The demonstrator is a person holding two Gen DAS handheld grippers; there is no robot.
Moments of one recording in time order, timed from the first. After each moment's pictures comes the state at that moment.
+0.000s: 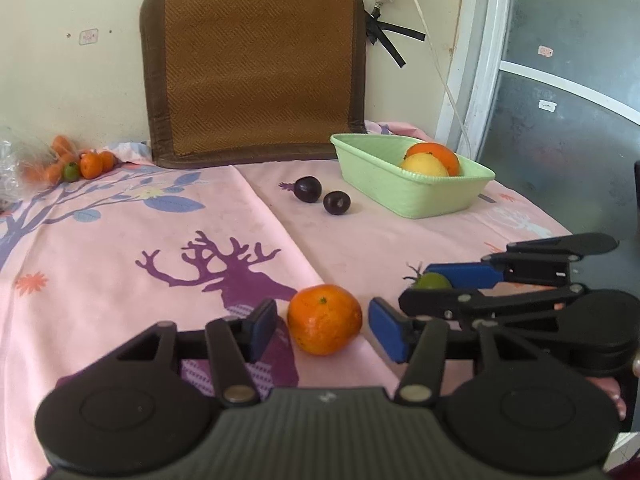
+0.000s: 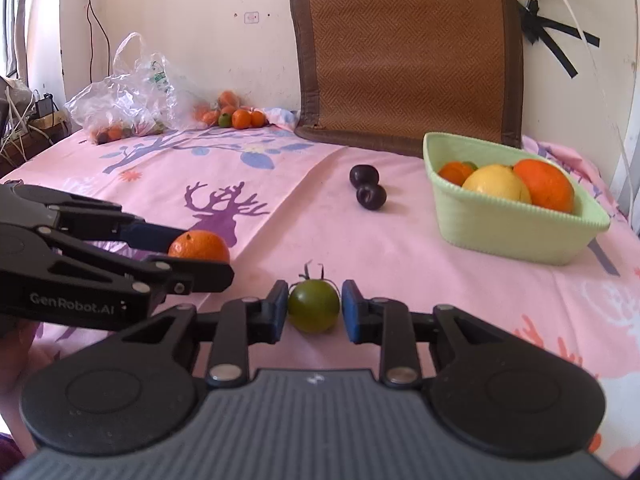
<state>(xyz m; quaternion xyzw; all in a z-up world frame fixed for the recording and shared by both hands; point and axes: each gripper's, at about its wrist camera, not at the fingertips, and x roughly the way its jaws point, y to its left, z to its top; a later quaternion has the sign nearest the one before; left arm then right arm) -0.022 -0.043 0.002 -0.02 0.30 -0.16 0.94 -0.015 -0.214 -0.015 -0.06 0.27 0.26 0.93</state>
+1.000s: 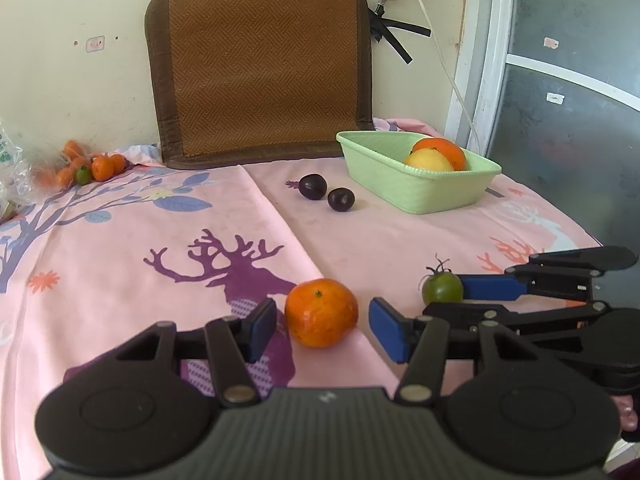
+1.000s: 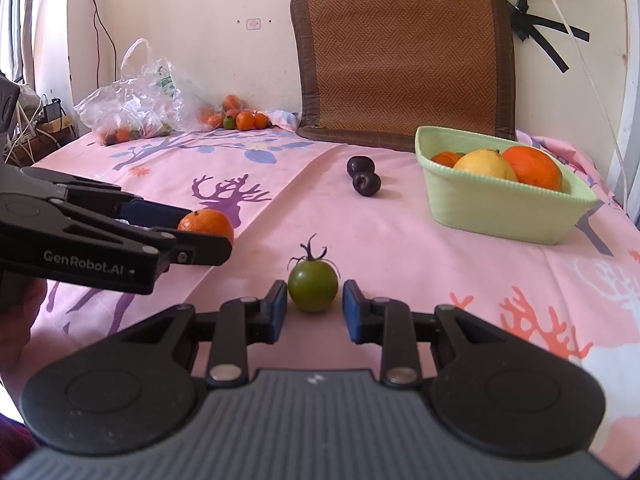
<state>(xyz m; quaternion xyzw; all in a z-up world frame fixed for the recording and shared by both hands) -0.028 -0.052 0.003 0.00 0.30 -0.14 0.94 -0.032 -0.232 -0.022 -0.05 0.26 0.26 0.93</state>
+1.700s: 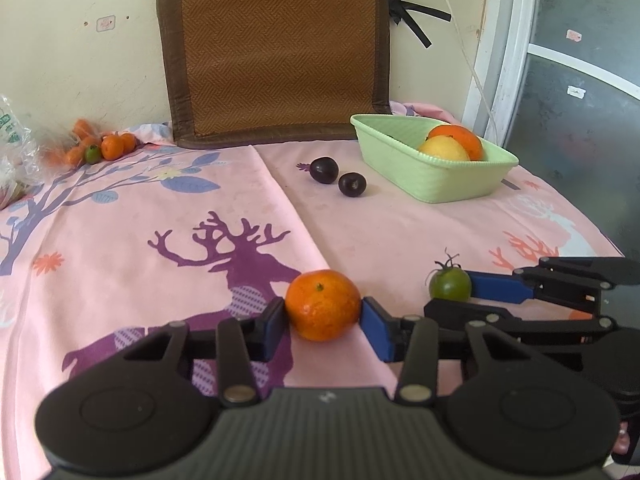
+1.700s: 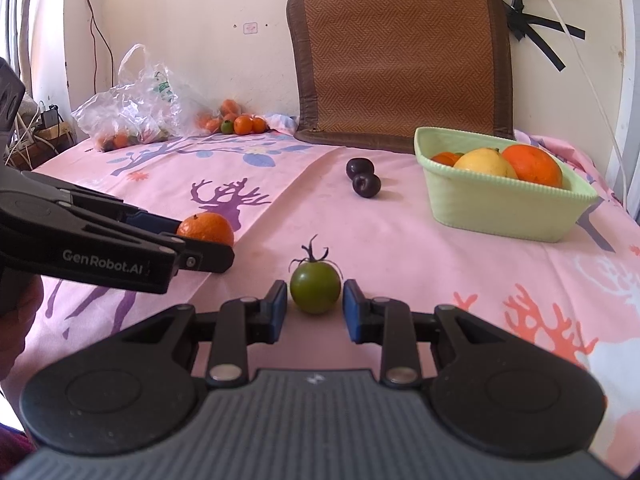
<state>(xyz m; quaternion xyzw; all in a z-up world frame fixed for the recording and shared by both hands) -0.020 -0.058 0.003 -0.01 0.33 -0.11 0.94 -0.032 -0.232 -0.024 -0.04 0.25 0.26 0.93</state>
